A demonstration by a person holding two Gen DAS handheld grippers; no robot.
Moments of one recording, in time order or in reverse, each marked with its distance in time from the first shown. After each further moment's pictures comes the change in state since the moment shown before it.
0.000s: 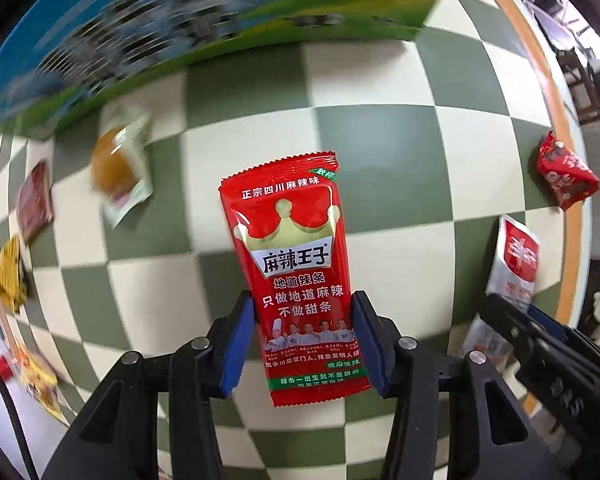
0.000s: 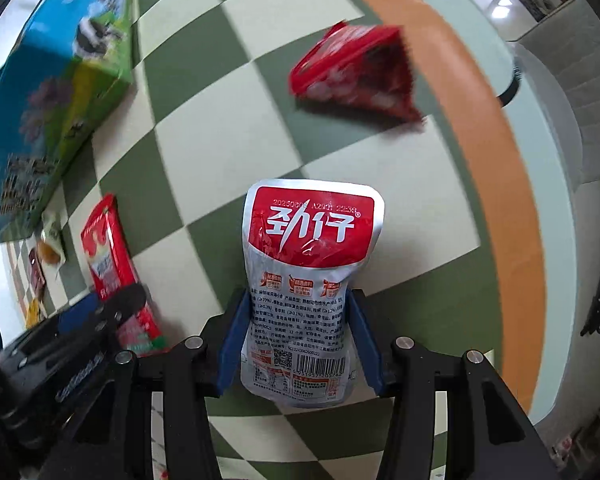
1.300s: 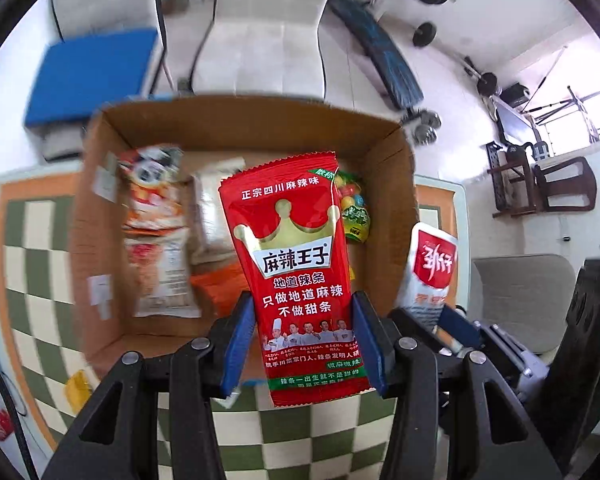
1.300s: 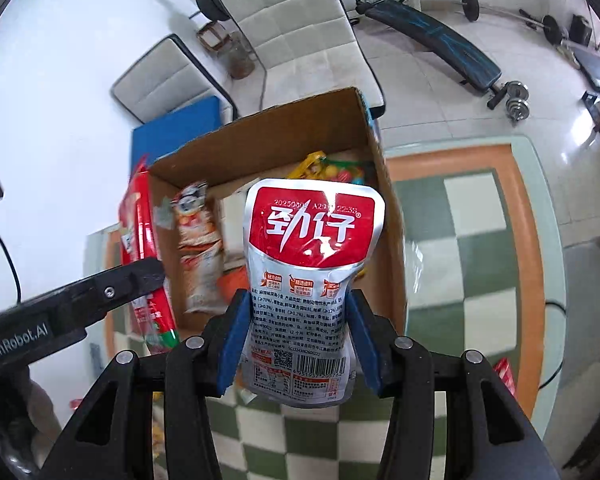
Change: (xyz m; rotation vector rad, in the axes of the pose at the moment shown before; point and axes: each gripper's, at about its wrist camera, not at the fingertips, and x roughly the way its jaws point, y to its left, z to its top) left arm -0.165 0.134 0.200 -0.093 -0.157 -0.283; right arm -0.161 0.217 0.128 -0.326 -0.271 0.165
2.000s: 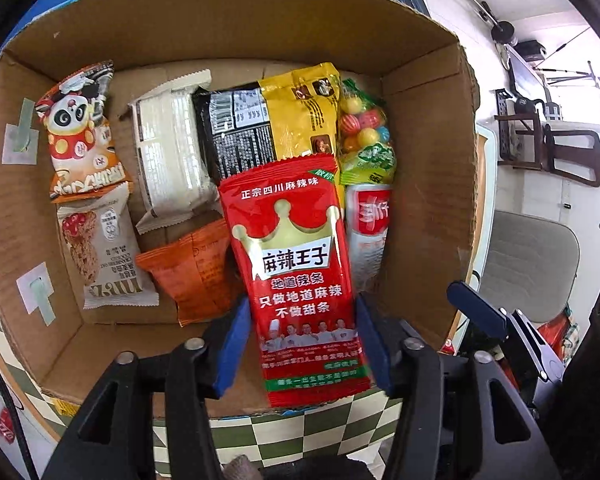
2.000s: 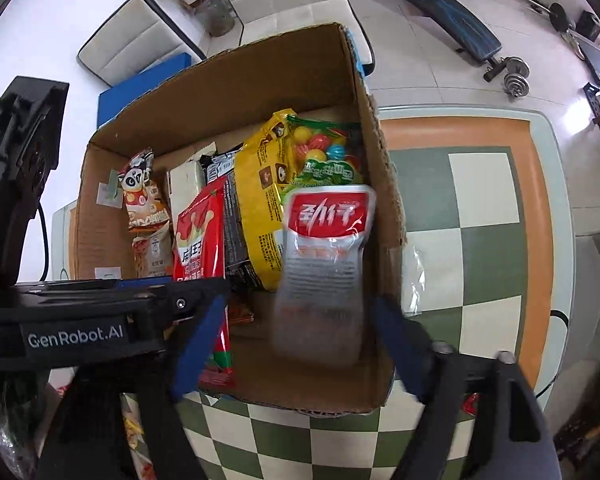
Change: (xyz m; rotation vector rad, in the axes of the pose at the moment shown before) left arm 0.076 -0.001 0.008 -0.016 0.273 -0.019; right arm 0.059 -0.018 0.015 0.004 0.160 -0.068
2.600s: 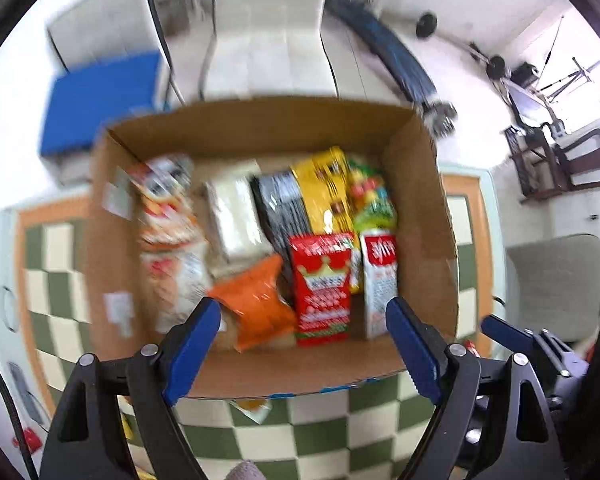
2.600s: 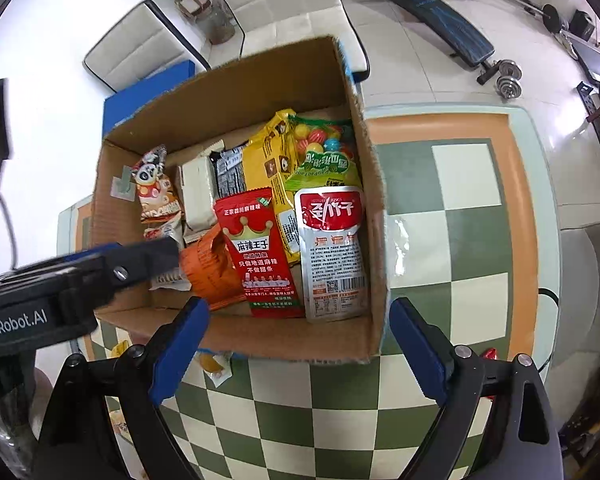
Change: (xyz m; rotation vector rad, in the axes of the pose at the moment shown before) left arm -0.075 -0.011 -0.063 0.095 -0.385 0.187; right arm -0.036 0.000 -0.031 0.007 -0.044 0.002
